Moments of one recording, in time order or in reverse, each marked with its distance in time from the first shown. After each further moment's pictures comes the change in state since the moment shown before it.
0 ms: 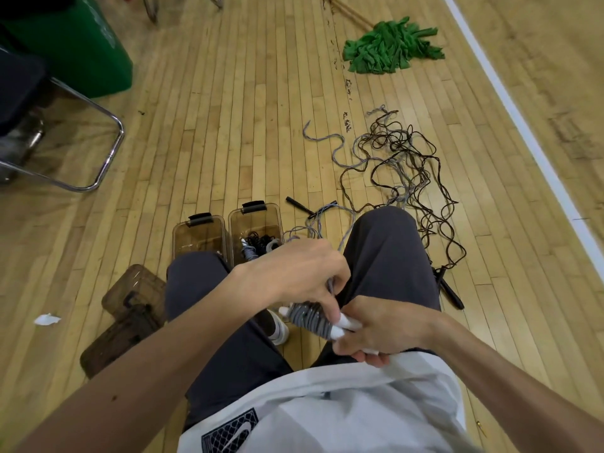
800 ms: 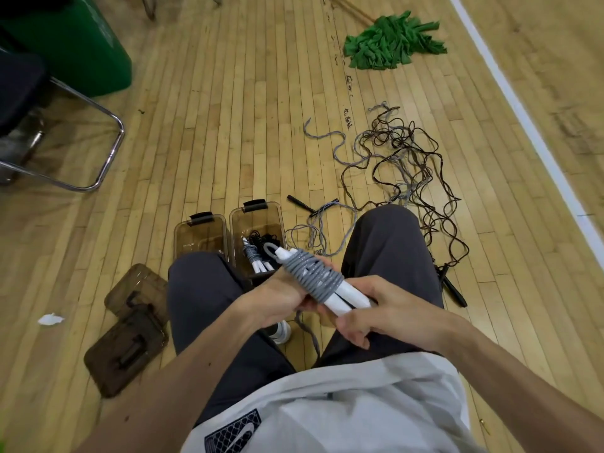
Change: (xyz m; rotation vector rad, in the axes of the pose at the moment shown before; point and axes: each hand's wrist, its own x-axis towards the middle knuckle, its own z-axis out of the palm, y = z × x) left_hand -0.014 -0.014 0.060 -1.404 0.240 -0.353; right_hand -0.009 0.000 -0.003 0.505 0.105 -0.380
